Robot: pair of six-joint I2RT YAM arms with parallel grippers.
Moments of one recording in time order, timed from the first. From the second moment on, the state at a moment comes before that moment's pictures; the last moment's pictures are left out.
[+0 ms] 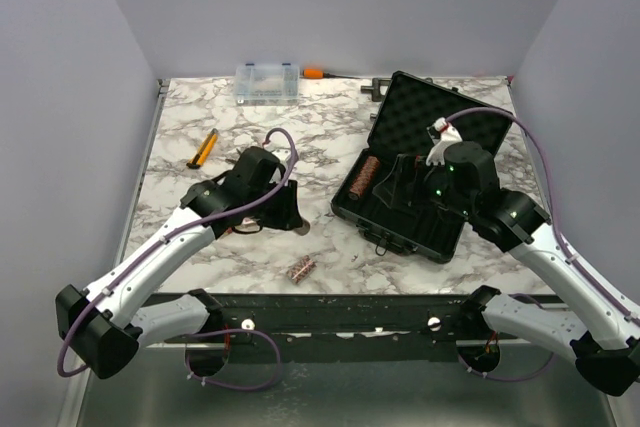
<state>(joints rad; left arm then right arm) -0.66 1.09 1.00 -0.79 0.15 -0.44 0.66 0.94 1.05 -0.64 0.07 0.57</state>
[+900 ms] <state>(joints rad) -0.66 1.19 1.40 -1.00 0.41 -0.48 0.66 0.90 0.86 -0.31 -0.51 -0.15</state>
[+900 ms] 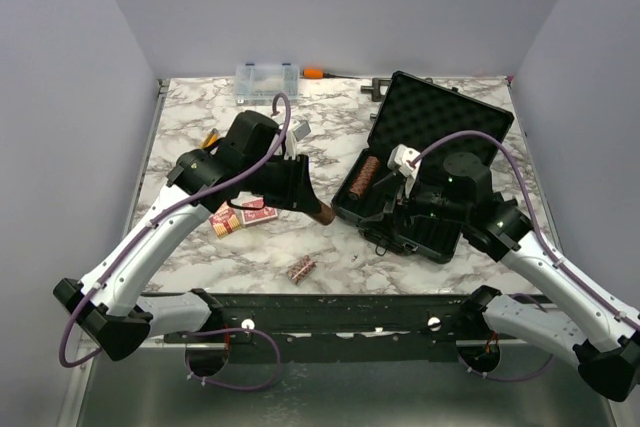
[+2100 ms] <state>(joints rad) -0.66 1.24 1.47 -1.04 0.45 -0.49 1.03 1.06 0.86 0.00 -0.23 -0.18</state>
